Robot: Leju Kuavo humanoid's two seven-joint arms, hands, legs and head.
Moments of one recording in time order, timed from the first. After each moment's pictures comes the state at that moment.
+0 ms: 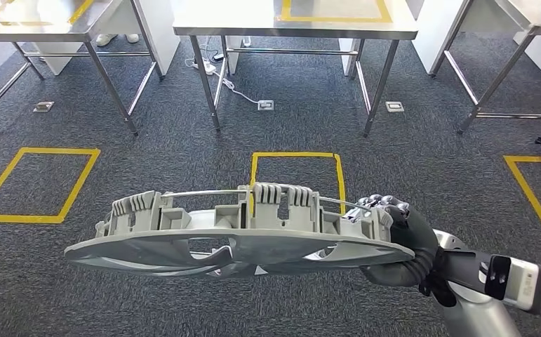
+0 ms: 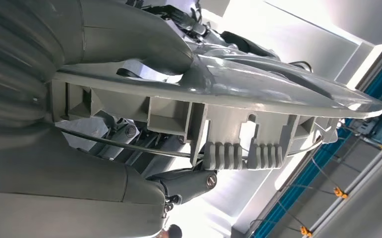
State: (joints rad) left arm -0.09 -0.11 1.32 -0.20 -0.79 -0.07 -0.18; right arm -0.24 -0.25 0.33 -1.84 -0.18 0.54 -0.59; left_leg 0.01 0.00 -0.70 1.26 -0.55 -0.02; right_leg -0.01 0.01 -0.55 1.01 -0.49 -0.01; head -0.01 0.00
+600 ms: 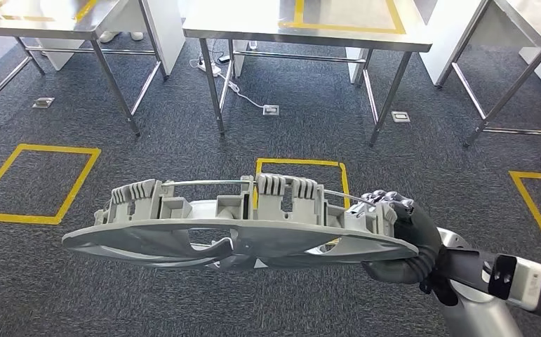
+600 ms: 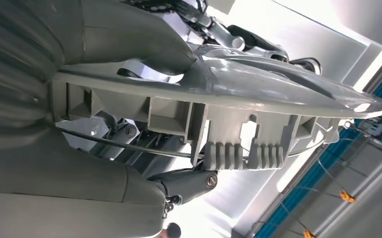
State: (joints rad) left arm -0.09 -0.11 1.32 -0.20 -0.80 -0.07 -0.19; right arm -0.27 -0.25 0.34 -1.84 -0.18 0.52 -0.58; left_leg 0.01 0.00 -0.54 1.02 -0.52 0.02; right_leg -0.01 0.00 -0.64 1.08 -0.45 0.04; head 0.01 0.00
